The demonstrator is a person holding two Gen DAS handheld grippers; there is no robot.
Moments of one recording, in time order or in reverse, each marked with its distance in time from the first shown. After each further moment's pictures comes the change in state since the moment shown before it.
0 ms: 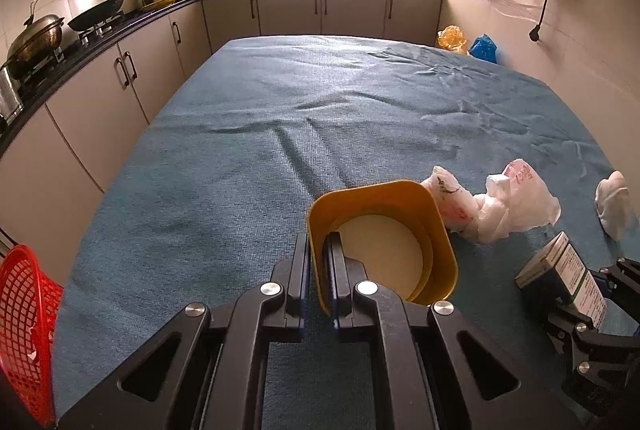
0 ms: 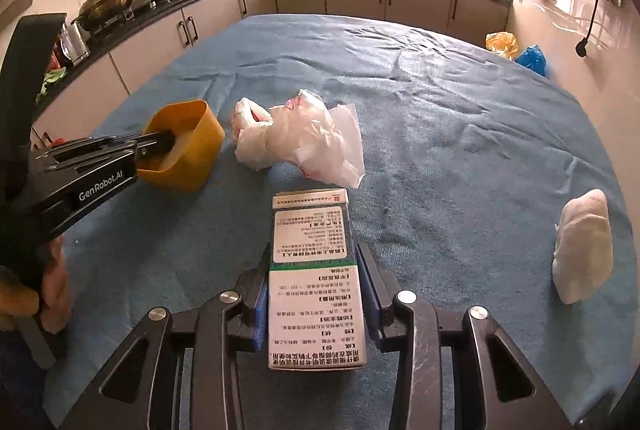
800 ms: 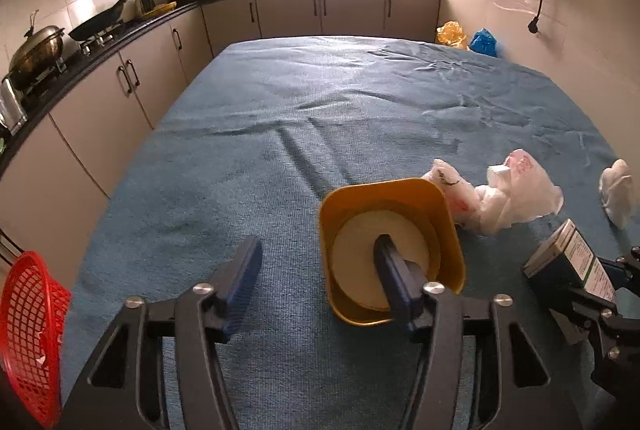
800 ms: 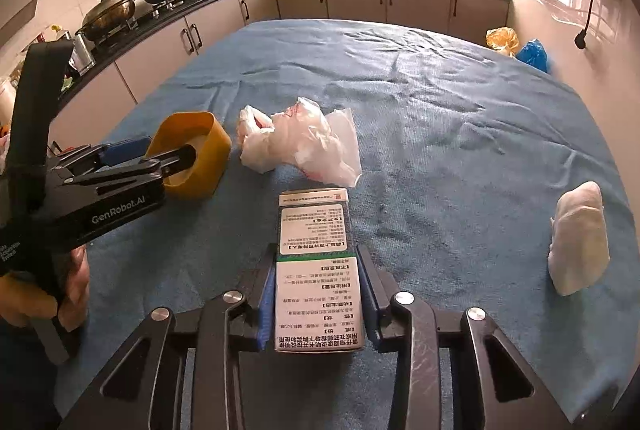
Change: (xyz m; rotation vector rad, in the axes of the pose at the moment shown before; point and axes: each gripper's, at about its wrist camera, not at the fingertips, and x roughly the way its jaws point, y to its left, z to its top) left arm -0.004 -0.003 -0.004 0.030 -0.002 0.007; right arm -0.014 -0.007 -0.002 0.023 -0.009 0.034
